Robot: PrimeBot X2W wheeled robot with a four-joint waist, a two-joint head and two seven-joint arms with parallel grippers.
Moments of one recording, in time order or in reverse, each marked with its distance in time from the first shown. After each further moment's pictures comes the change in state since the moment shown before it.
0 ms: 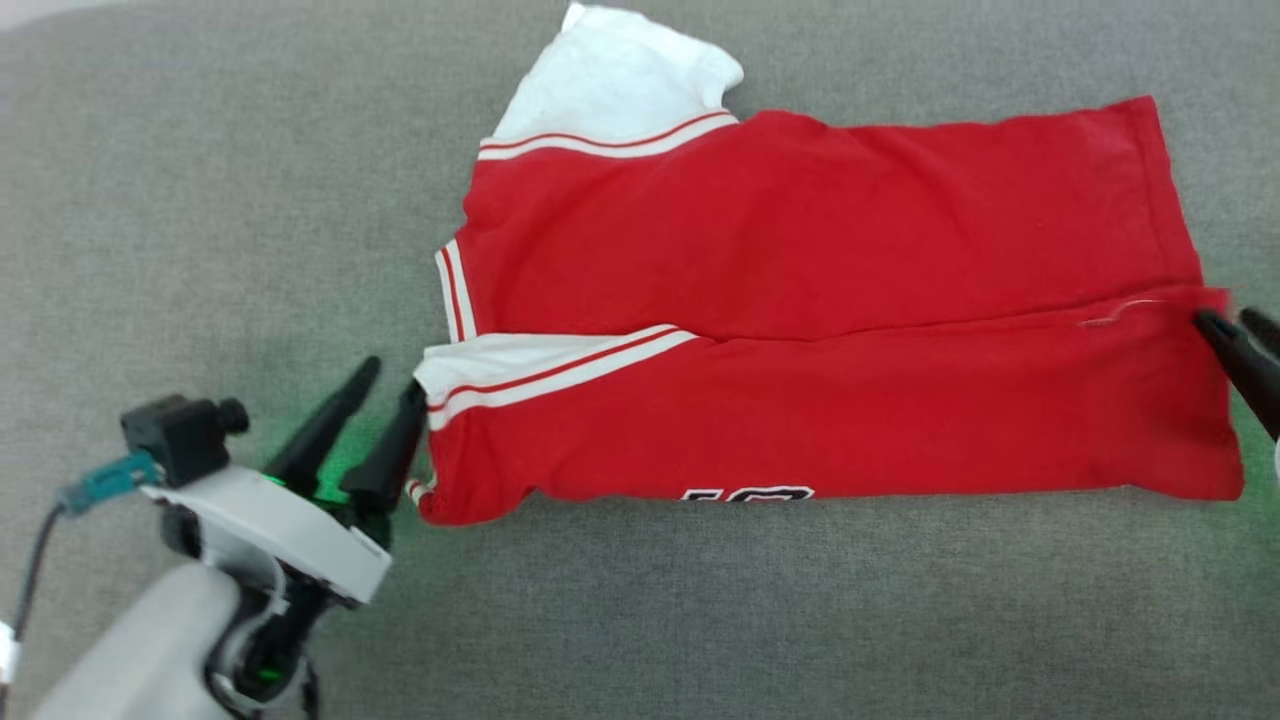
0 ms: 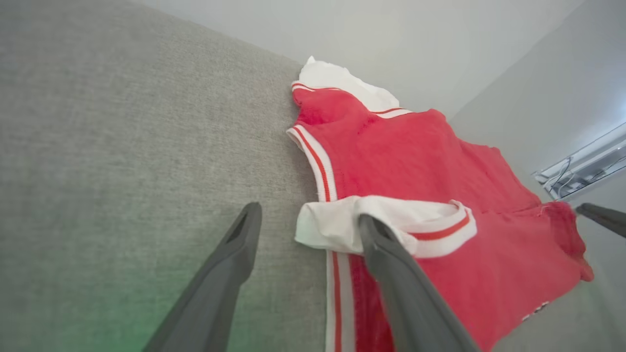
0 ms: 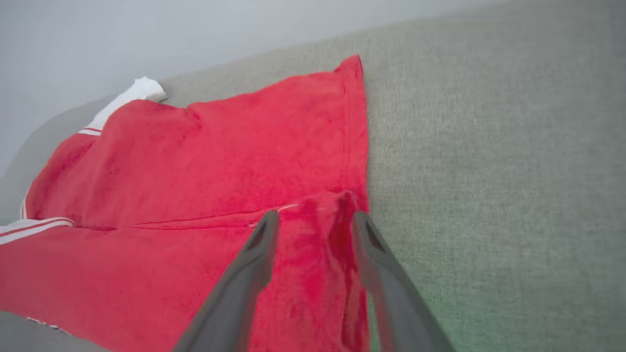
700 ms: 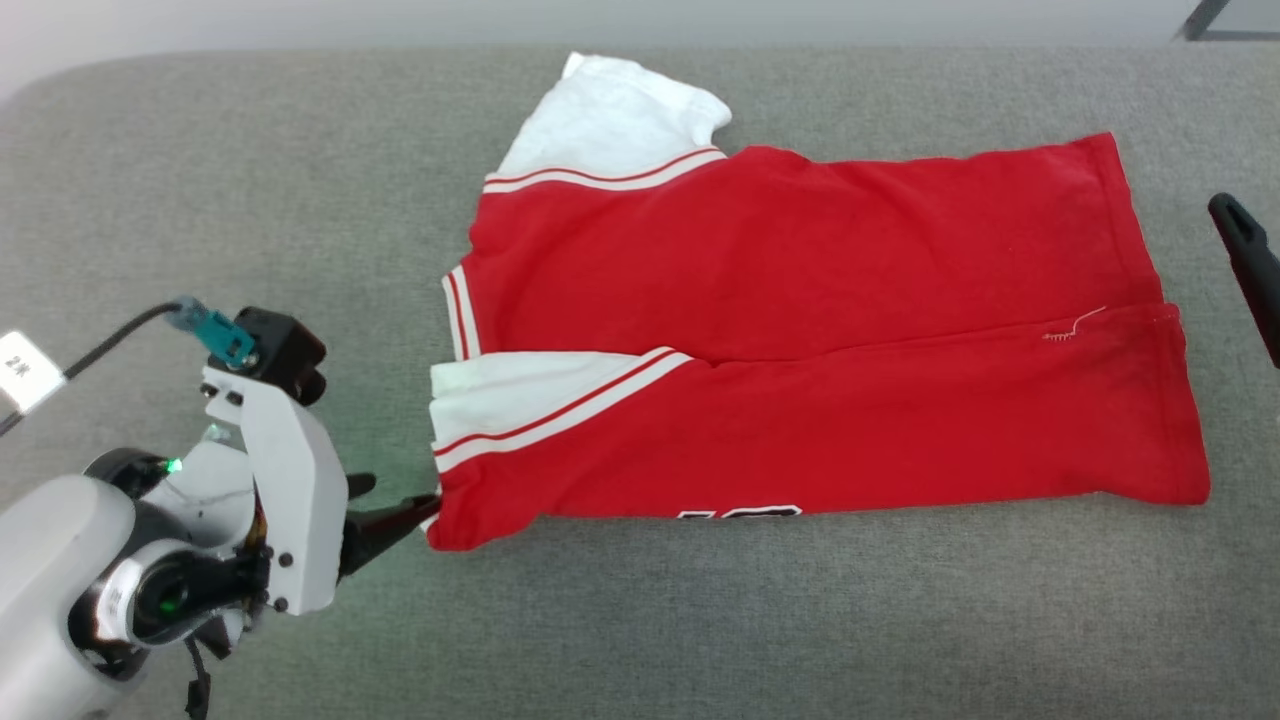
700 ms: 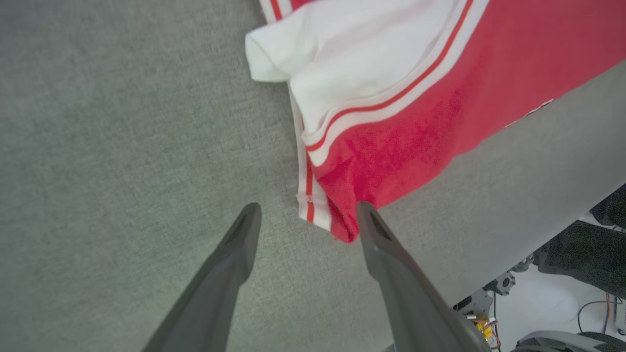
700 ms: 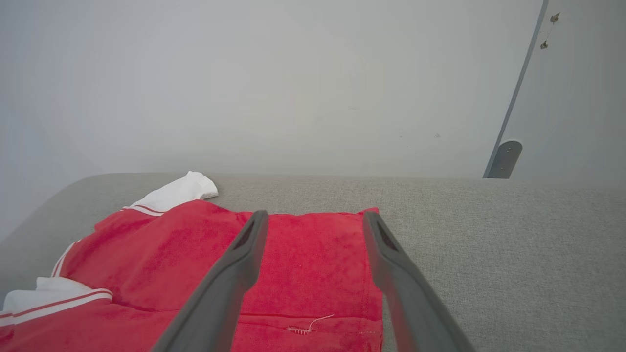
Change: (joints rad) left arm -0.192 0.324 -0.163 -0.327 -0.121 0.239 0.951; right arm -0.072 -0.020 0.053 -0.075 -0.085 0.000 -0.236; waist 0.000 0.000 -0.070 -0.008
